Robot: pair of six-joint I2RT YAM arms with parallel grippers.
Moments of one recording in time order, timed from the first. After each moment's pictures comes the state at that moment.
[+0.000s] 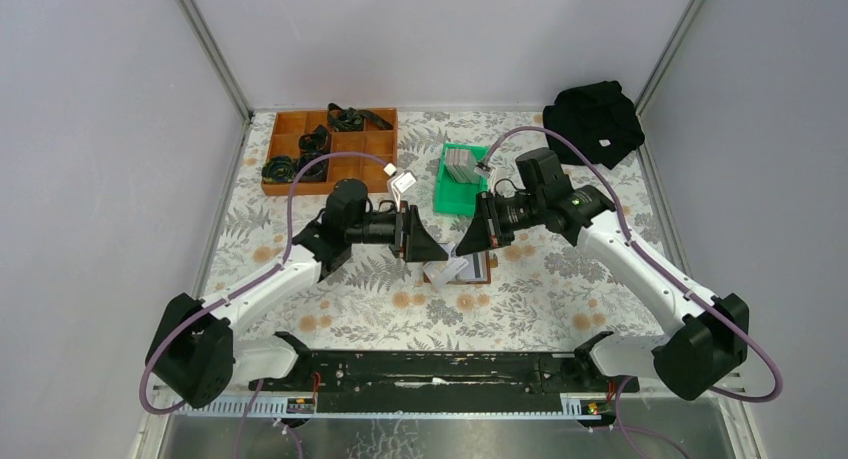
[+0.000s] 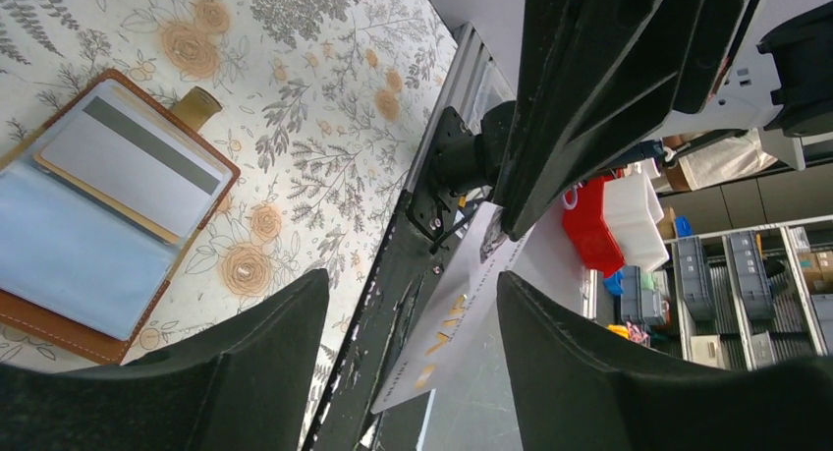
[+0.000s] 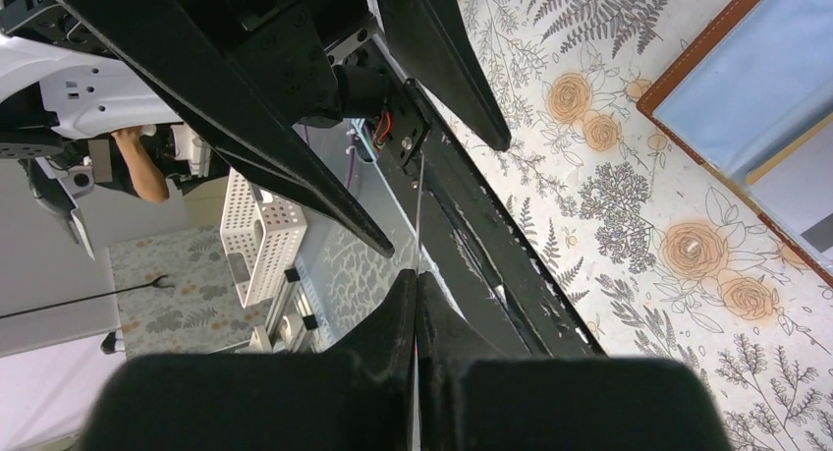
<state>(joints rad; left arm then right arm) -0.57 1.22 0.74 0.17 0.86 -0.65 0.54 1.27 1.13 -0.66 -0.83 0.45</state>
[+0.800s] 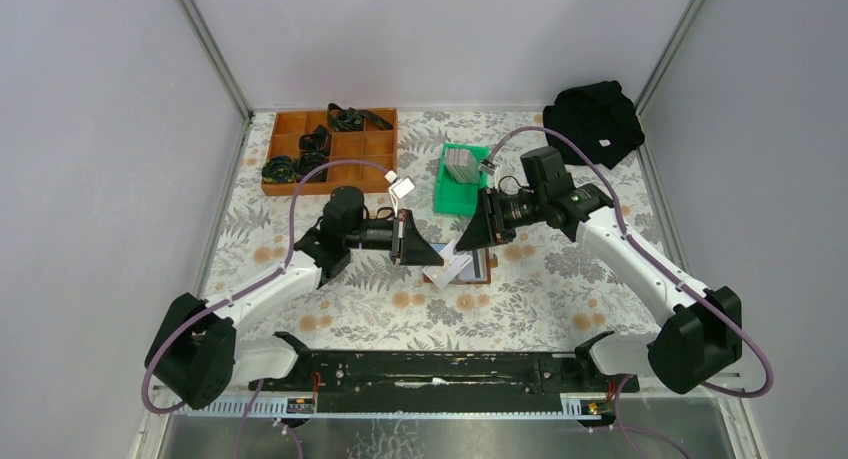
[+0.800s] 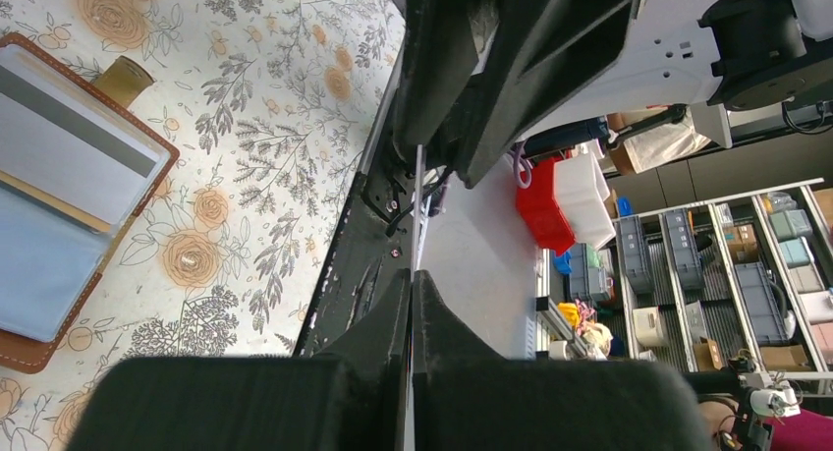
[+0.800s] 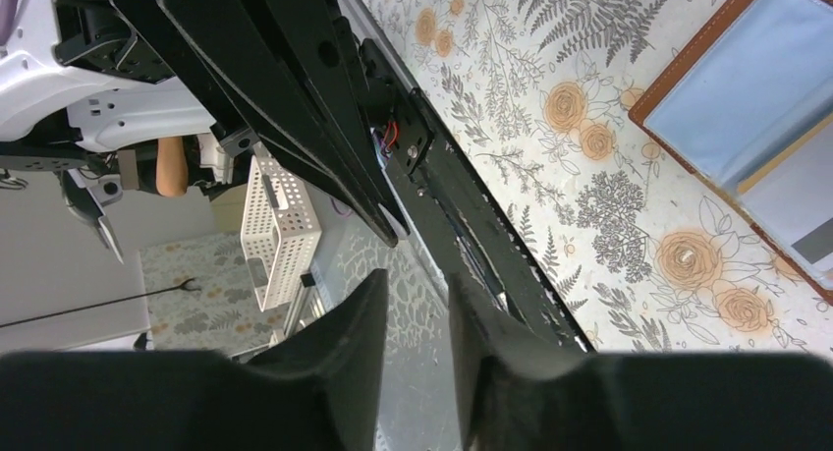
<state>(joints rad) -0.56 1.22 0.67 0.31 0.97 -0.77 0.47 1.31 1.09 -0.60 -0.91 0.46</state>
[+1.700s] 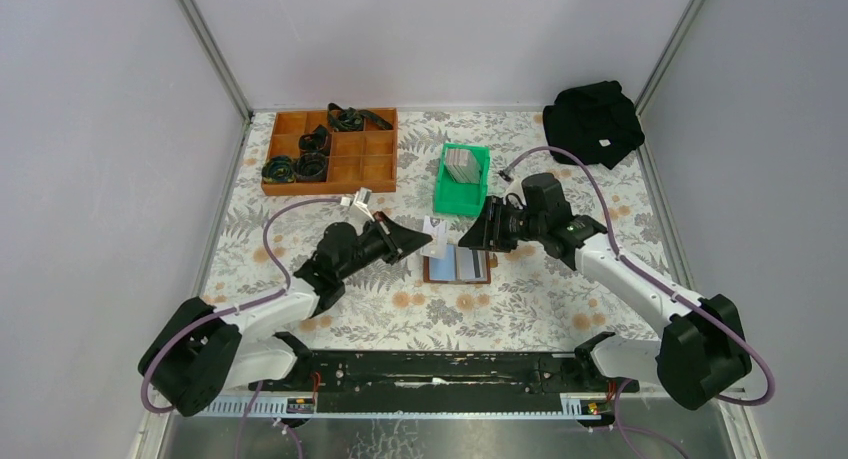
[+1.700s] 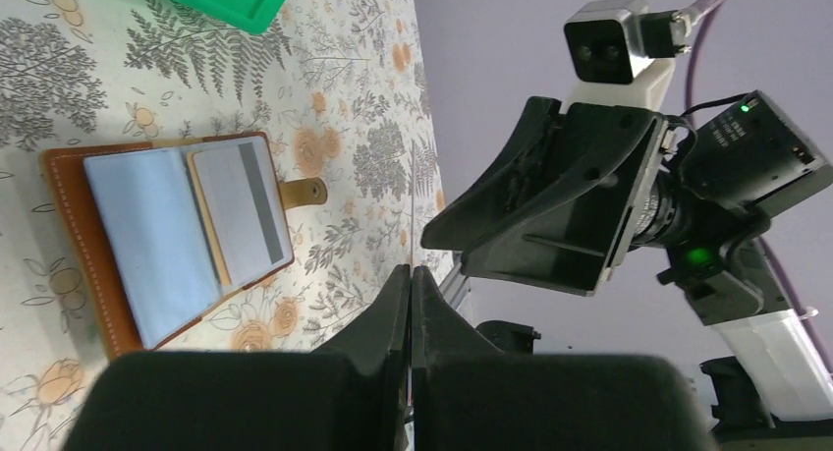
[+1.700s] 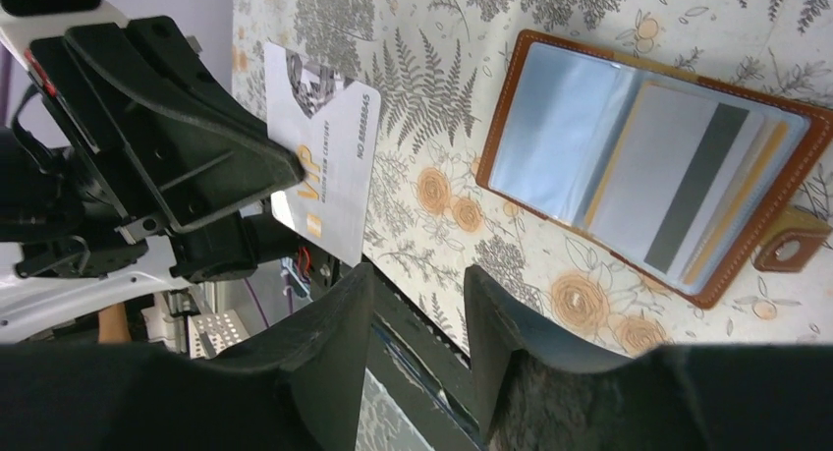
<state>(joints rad) -0.61 1.16 0.37 0.64 0.27 -1.18 0.49 1.23 0.83 -0.30 -0.54 0.67</state>
